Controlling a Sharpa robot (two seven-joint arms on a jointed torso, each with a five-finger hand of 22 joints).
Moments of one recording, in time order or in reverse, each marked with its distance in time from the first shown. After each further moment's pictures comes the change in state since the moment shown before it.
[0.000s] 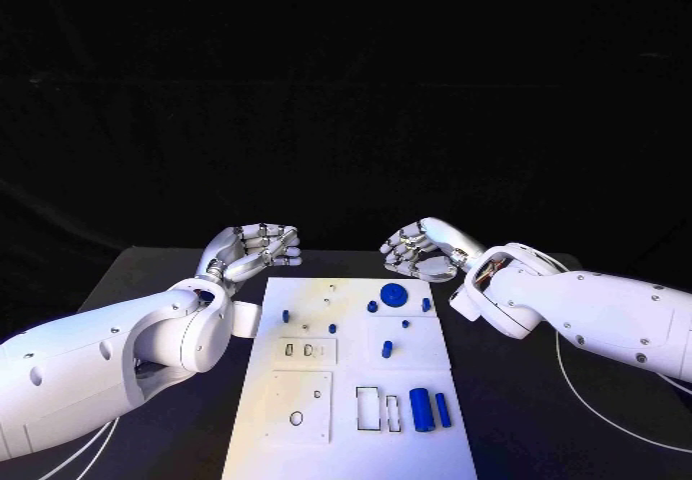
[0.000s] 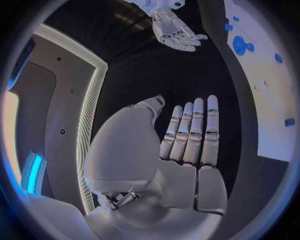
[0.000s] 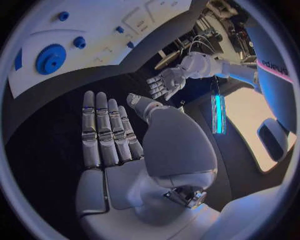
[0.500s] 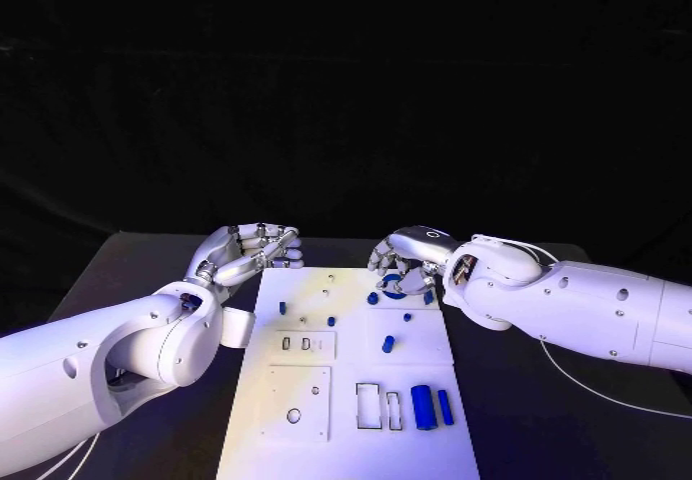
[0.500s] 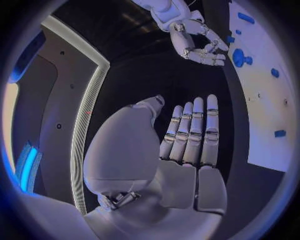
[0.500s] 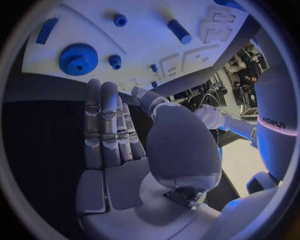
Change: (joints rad) left arm 0.016 -0.034 0.011 0.095 -0.018 0.032 -0.025; left_hand -0.006 -0.006 0.002 0.000 0.000 0.001 0.002 0.001 0.000 0.005 -0.002 -0.009 0.000 0.004 -0.002 0.002 0.008 0.000 0.008 -0.005 0.002 0.000; right arm 0.014 0.032 0.001 0.005 -0.514 0.077 -0.185; right_hand -0.020 -0.077 -0.043 0.029 0.016 0.076 -0.048 -0.001 0.031 0.068 -0.059 -0.013 0.029 0.275 -0.091 0.350 0.376 0.000 0.168 -0.086 0.325 0.216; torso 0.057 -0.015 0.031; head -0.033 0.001
